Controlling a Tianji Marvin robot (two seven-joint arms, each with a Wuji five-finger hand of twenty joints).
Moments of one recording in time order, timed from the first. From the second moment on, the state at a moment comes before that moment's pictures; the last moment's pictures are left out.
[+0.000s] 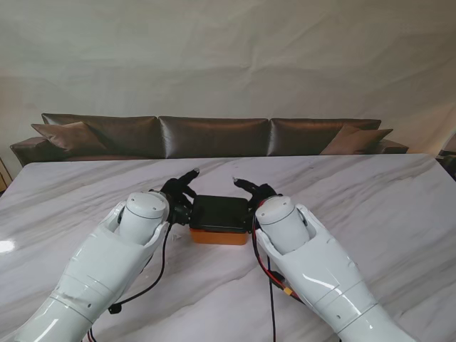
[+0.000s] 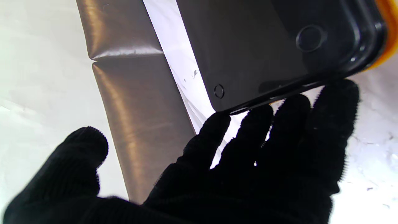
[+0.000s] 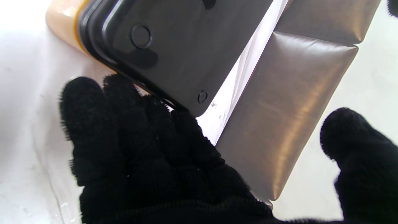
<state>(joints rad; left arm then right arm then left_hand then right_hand) 1.12 -1.31 -1.04 -1.28 -0.21 0.57 0.14 -1.16 -1.37 1.00 -1.37 0.14 0.75 -0.29 0.36 -0.12 0.26 0.09 0.80 0.42 0.18 0.15 0.79 0.51 0.45 0.34 0.70 0.52 0.69 0.43 0.72 0.51 0.88 0.37 0.11 -0.43 0.79 0.10 0.70 0.54 0.52 0.14 0.88 0.49 0.55 0.30 1.01 0.43 0.55 0.28 0.80 0.48 1.27 0.17</state>
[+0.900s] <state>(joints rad) 1.15 -1.31 -1.05 -1.29 -0.18 0.57 0.15 -1.15 -1.38 1.00 -1.34 0.14 0.75 -0.28 0.36 -0.12 0.26 0.09 0.80 0.41 0.17 0.15 0.79 0.47 0.45 0.34 0.70 0.51 0.69 0.44 0.72 0.49 0.87 0.37 0.11 -0.42 0.79 0.10 0.70 0.49 0.56 0.15 0.89 0.46 0.55 0.30 1.01 0.42 0.55 0.29 0.81 0.46 1.27 0.17</state>
